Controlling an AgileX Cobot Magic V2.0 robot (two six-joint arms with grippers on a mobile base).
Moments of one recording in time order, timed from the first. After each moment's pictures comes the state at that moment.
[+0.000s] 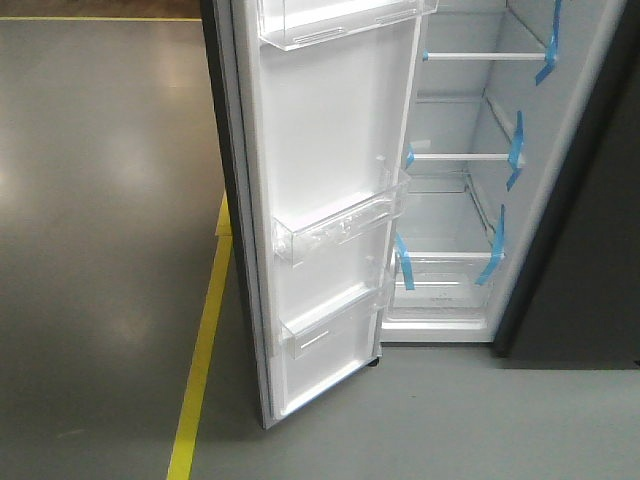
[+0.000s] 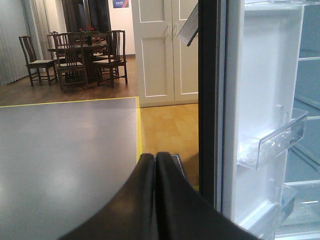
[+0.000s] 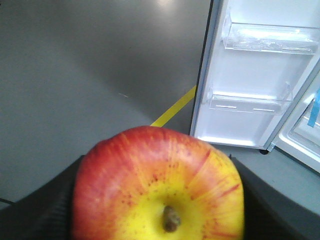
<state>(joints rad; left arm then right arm) -0.06 -0.01 0.03 0.05 0.08 -0.05 0.41 0.25 -0.67 0.29 1.10 -0.30</state>
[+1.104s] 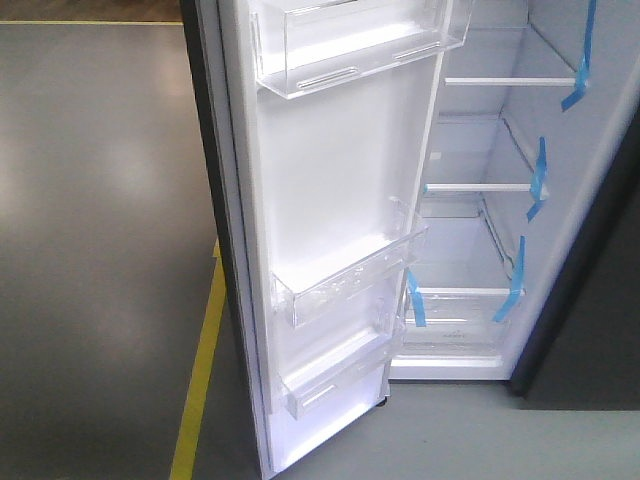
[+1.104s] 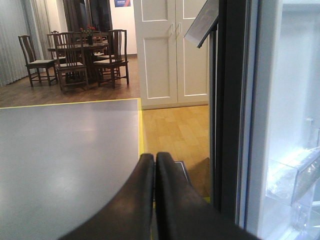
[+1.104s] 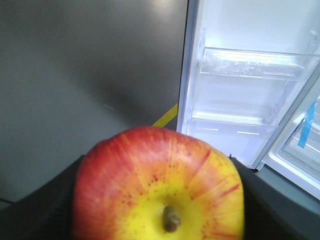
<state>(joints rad) -0.06 -0.01 0.03 0.05 0.08 -0.05 0.41 0.25 -0.67 0.29 1.10 -0.30</state>
